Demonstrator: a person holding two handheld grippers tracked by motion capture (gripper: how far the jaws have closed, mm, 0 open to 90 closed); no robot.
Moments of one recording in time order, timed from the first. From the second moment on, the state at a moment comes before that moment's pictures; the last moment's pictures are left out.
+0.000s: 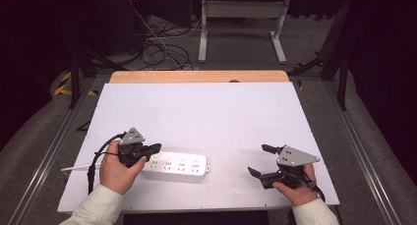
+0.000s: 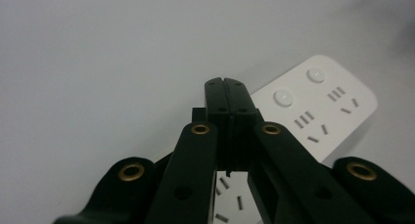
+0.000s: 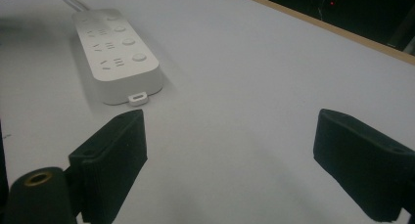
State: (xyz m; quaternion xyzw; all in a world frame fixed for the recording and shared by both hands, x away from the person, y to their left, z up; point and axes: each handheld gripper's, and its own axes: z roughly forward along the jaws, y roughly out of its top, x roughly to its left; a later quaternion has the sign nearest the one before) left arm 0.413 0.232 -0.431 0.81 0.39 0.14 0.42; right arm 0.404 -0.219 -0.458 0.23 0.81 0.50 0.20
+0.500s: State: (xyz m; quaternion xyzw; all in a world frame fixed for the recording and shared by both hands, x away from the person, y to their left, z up) left arm 0.414 0.198 -0.440 0.83 0.36 0.12 0.40; right arm 0.404 -0.219 -0.459 0.23 0.81 0.51 0.19
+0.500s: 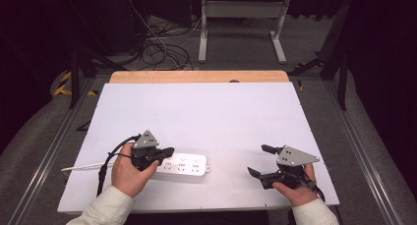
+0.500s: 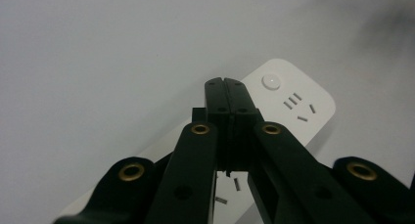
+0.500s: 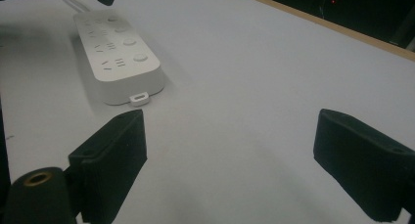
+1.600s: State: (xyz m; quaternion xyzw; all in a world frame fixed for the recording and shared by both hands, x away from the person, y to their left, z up) left arm 0.424 0.198 -0.457 0.85 0.38 0.12 0.34; right arm 0.404 -0.219 -0.459 0.23 0.81 0.51 0.19
